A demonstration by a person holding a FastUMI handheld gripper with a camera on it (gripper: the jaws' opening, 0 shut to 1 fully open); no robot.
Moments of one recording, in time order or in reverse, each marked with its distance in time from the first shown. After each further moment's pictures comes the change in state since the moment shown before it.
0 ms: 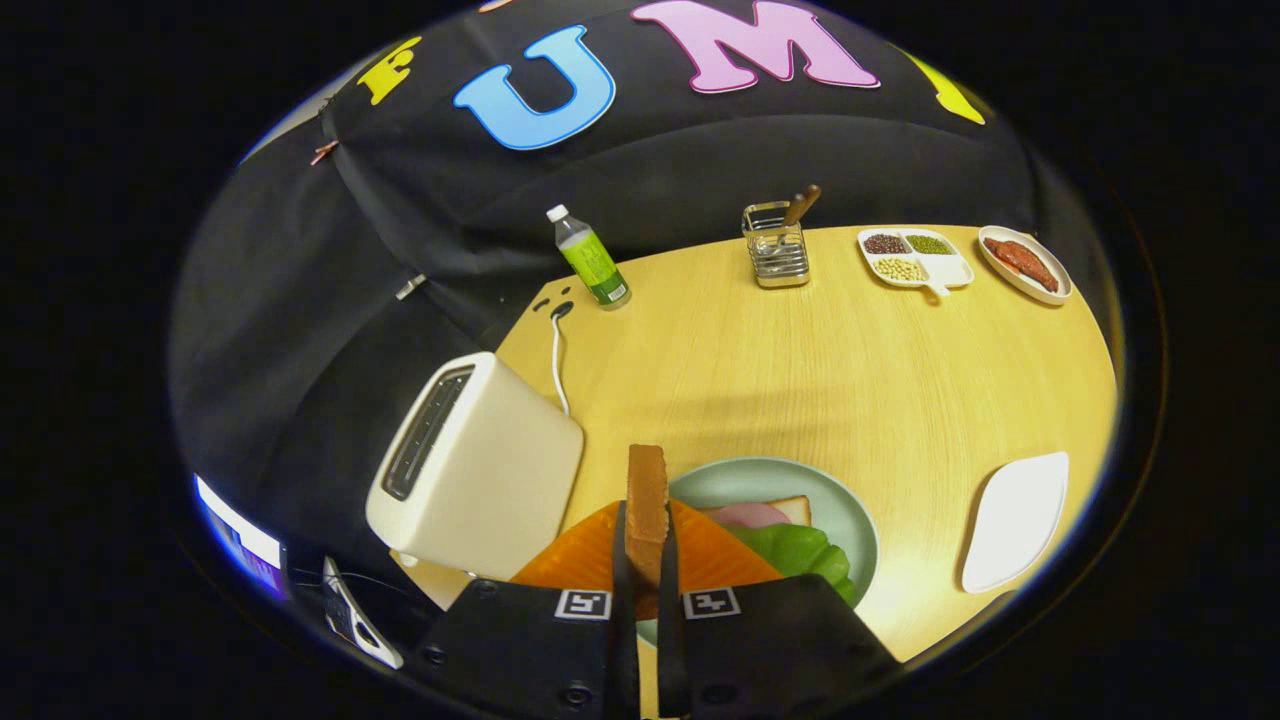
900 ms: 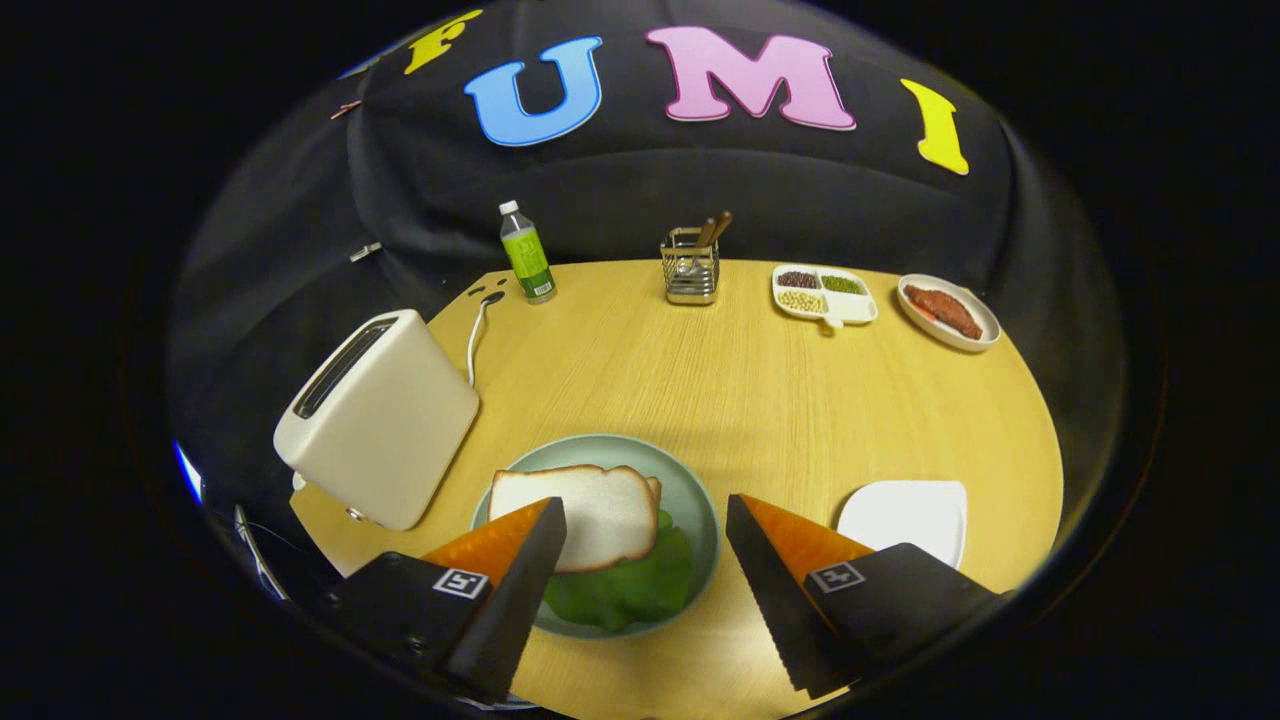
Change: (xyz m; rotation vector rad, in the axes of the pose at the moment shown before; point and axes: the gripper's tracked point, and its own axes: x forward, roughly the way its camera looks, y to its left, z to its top) arm -0.061 -0.078 -0.003 -0.188 -0.107 -0.192
